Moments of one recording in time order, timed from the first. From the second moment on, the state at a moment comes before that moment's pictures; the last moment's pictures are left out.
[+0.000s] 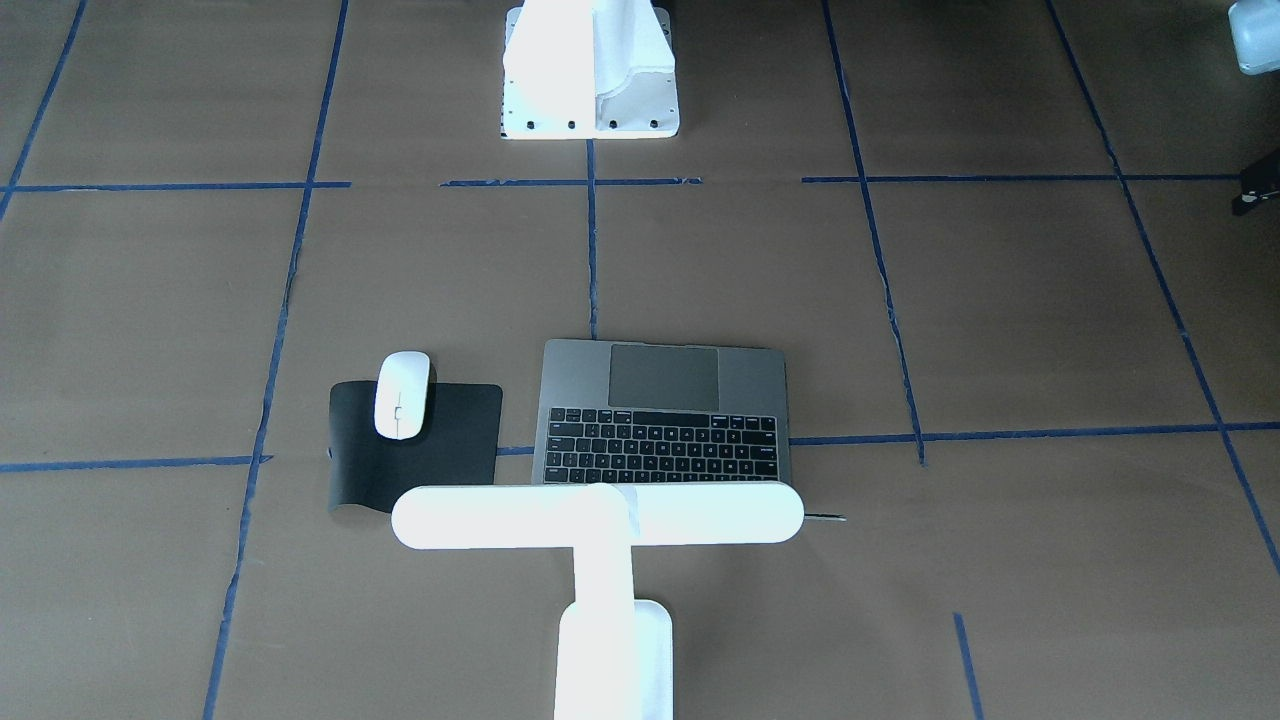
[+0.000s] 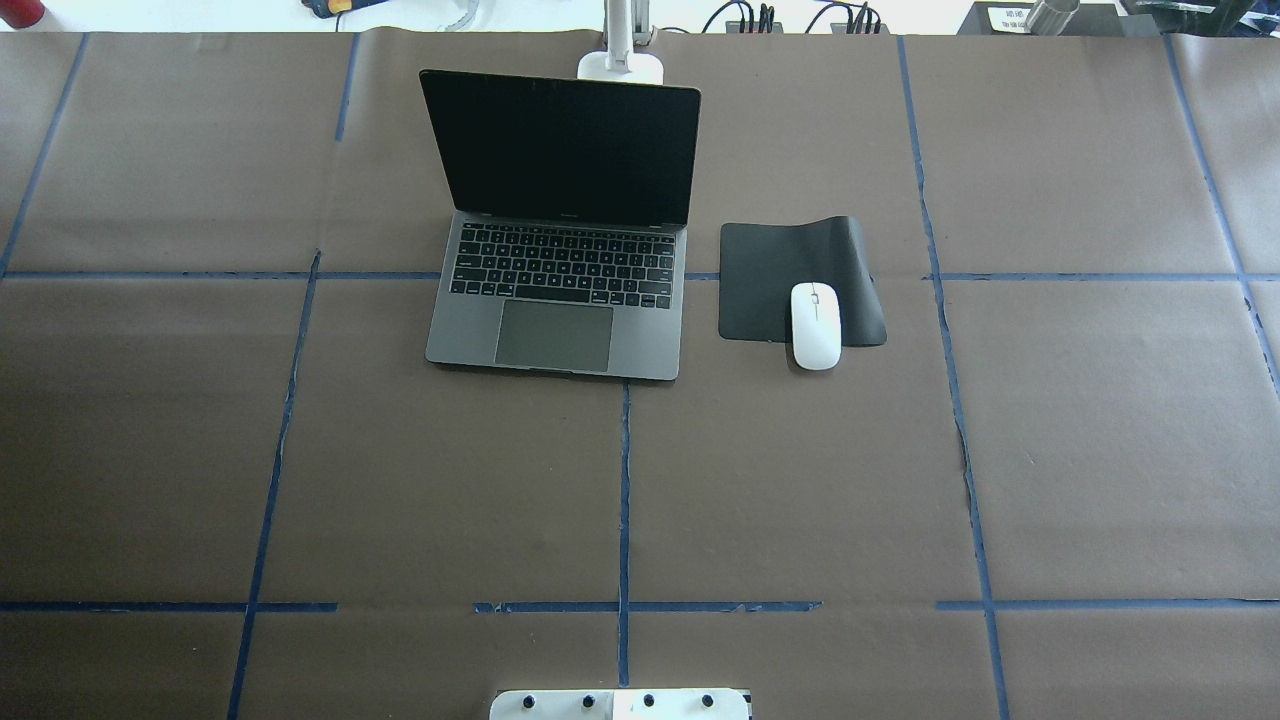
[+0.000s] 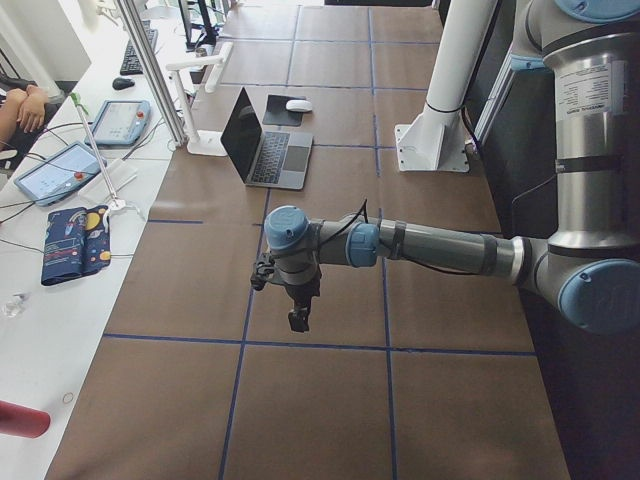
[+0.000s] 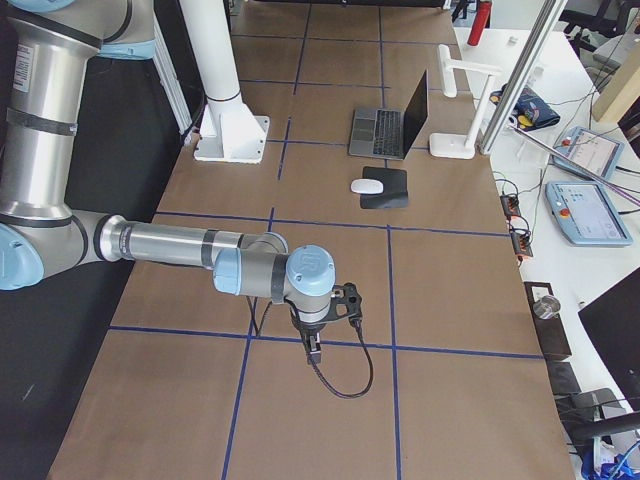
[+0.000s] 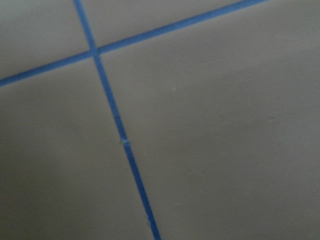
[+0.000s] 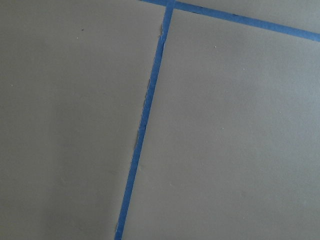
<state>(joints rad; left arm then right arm) -1.47 -1.43 -1.79 -1.46 -2.30 0.11 1.60 -1.83 1.78 -1.58 2.33 -0.28</state>
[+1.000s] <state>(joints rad) -1.58 -1.40 -1.76 -1.49 -2.32 0.11 1.59 -1.84 1.78 -1.58 2.33 -0.28</state>
